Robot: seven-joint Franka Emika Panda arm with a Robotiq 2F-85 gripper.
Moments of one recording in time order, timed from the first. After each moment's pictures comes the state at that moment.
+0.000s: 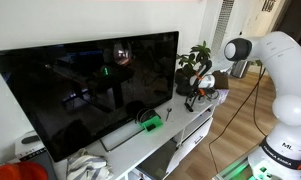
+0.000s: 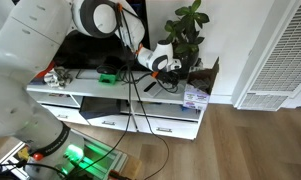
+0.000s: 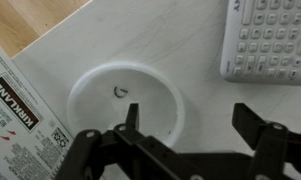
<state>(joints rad) -0.31 0.99 -0.05 -1.63 0.08 2.75 -0.08</state>
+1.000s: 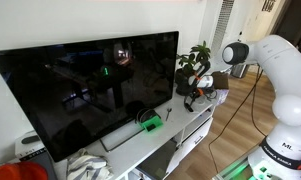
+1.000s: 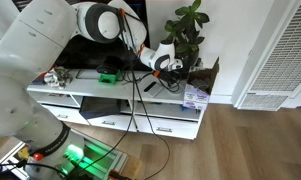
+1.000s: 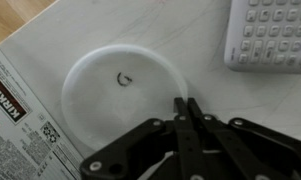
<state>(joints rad) -0.31 1.05 -0.05 -1.53 0.08 2.68 -0.09</state>
